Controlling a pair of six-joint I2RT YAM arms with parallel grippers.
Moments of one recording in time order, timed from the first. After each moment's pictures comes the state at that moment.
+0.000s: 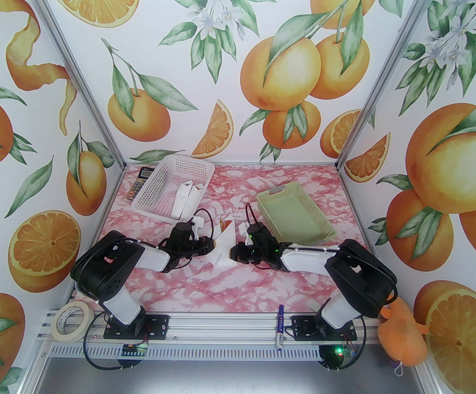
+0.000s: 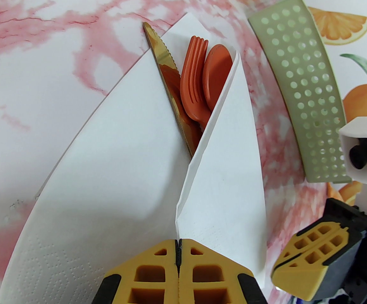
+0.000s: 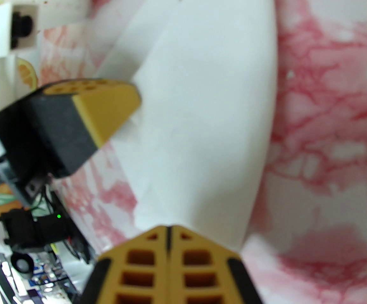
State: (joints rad) left arm -0.52 1.69 0.45 0.57 0.40 -0.68; right arm 0.73 1.61 0.62 0.19 -0.41 0.88
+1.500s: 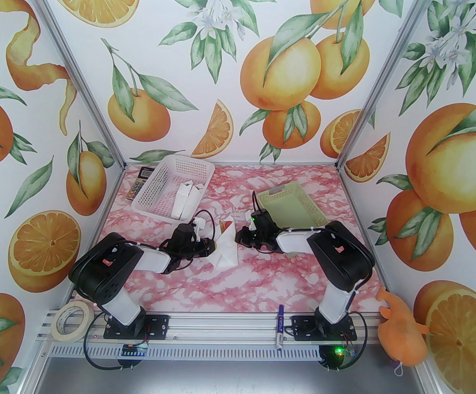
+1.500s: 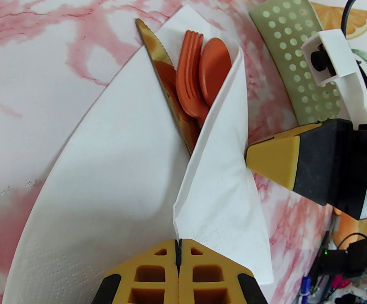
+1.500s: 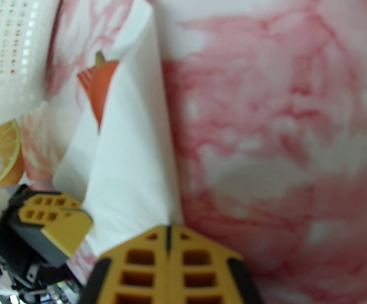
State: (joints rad) left arm -0.55 1.66 0.45 0.53 0.36 -0.68; right arm 0.56 1.81 0.80 0.17 -0.41 0.81
